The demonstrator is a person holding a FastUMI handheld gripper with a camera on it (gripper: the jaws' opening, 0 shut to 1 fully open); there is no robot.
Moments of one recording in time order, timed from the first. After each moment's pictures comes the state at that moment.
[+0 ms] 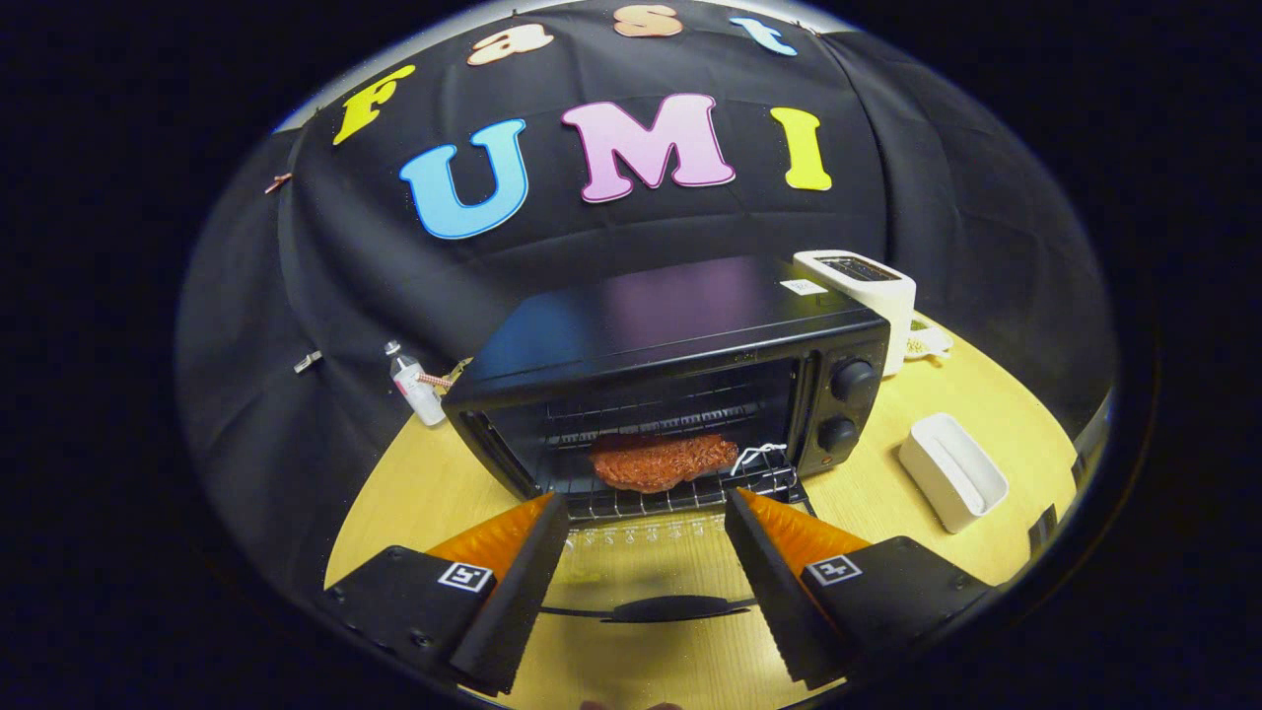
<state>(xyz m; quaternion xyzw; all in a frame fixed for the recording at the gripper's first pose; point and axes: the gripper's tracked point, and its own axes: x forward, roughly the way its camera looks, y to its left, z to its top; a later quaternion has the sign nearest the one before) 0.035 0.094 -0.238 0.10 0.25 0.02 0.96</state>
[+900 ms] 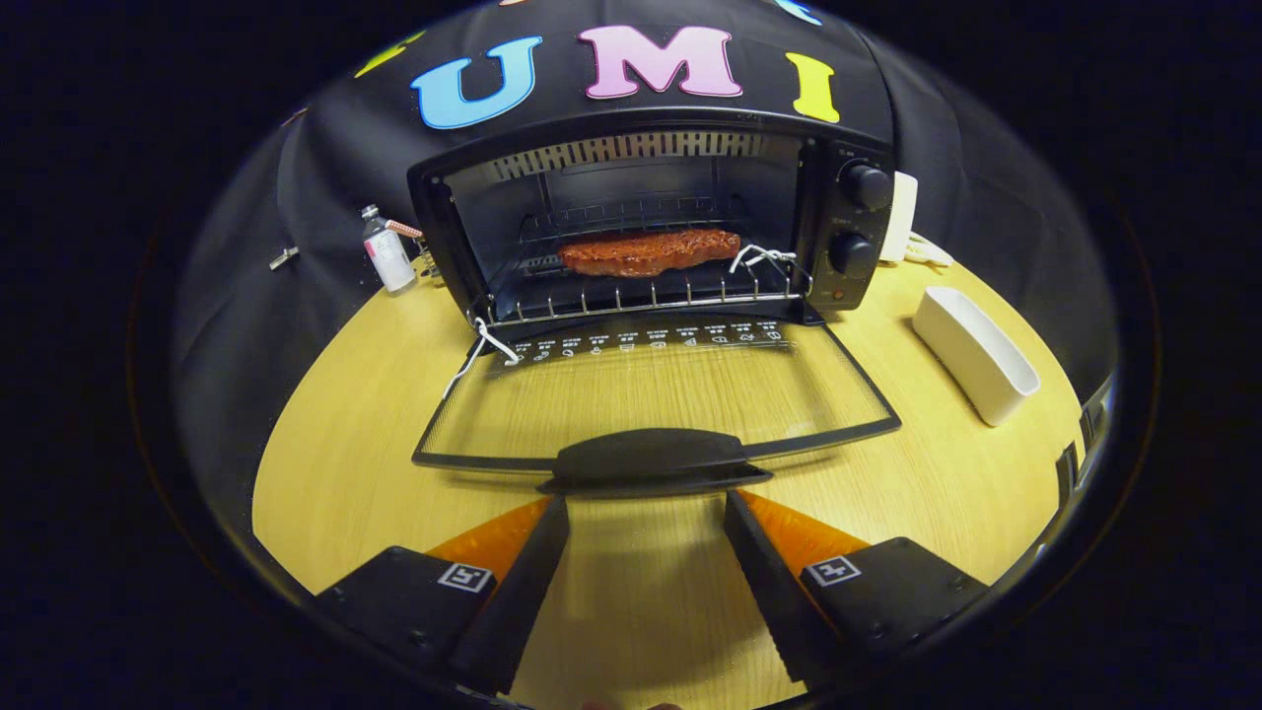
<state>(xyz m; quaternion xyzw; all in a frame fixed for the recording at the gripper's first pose) -0.022 0.099 -0.385 0.03 0.38 0.02 0.93</state>
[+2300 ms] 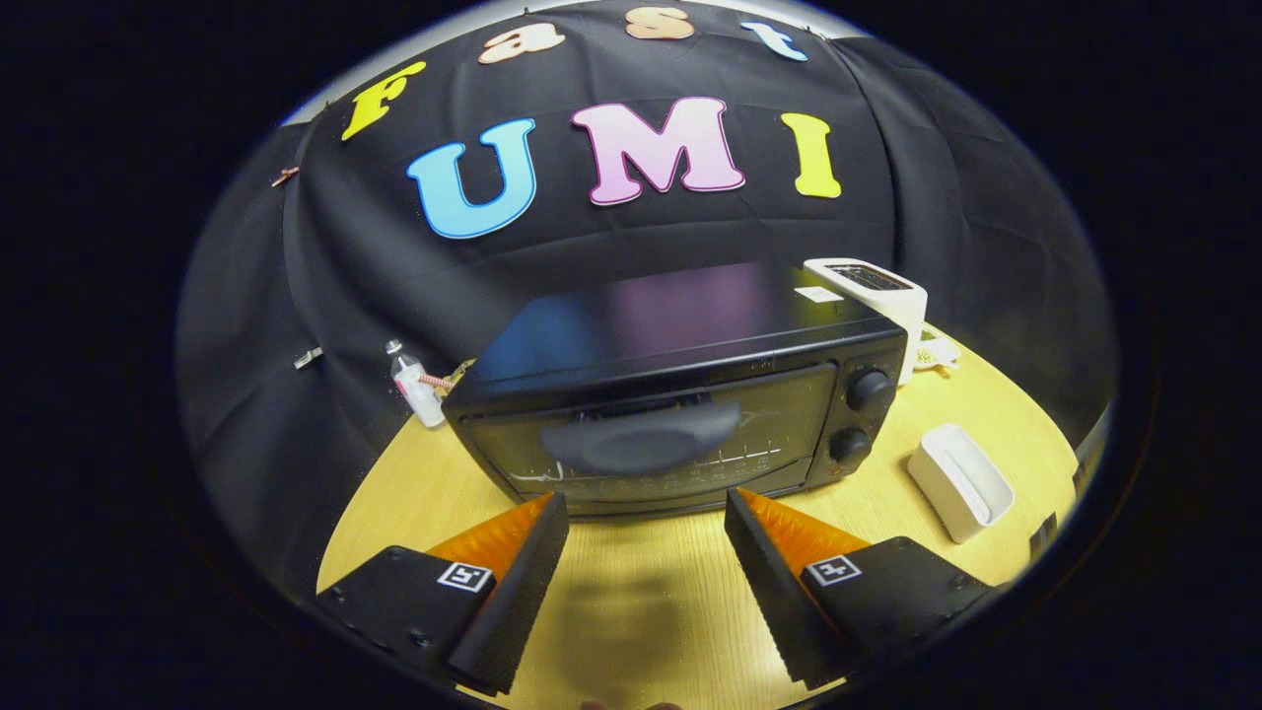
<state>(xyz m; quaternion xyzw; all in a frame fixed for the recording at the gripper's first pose) 0.022 0.094 -0.253 0.10 0.23 0.03 0.97</state>
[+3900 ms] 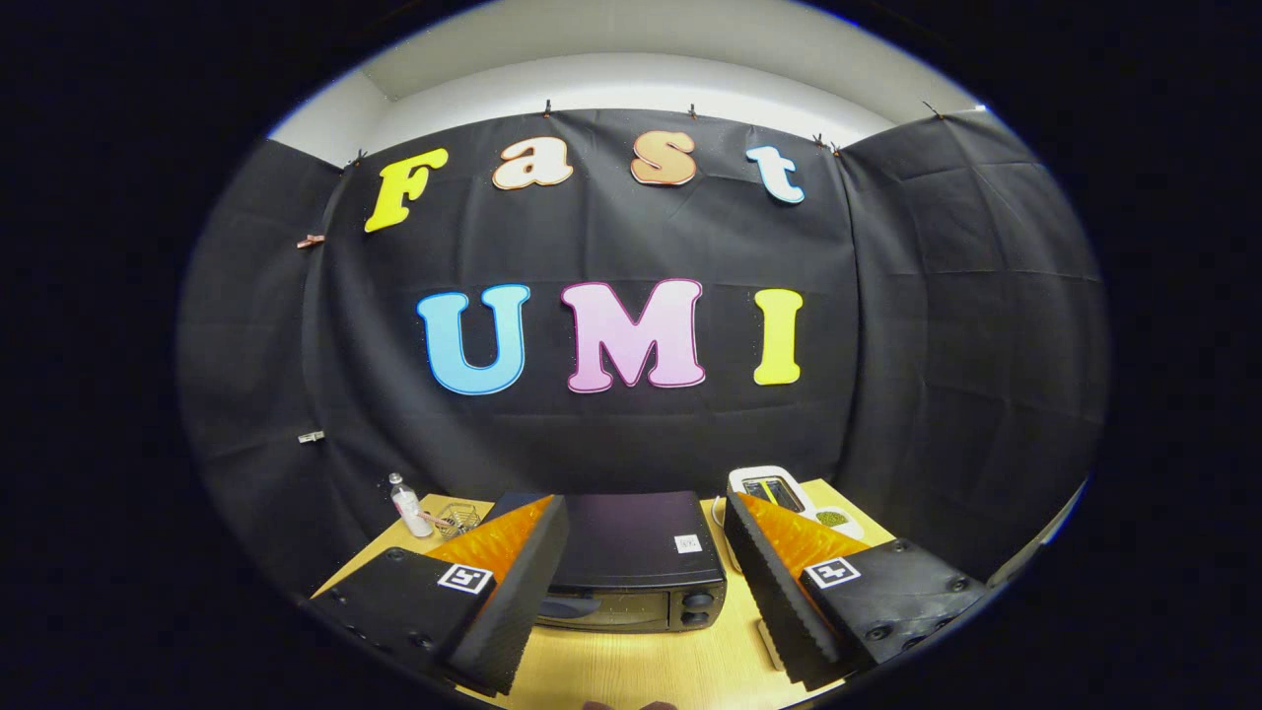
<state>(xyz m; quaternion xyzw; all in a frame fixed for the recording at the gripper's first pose) 0.010 -0.024 -0.019 0.04 0.04 0.02 1.00</state>
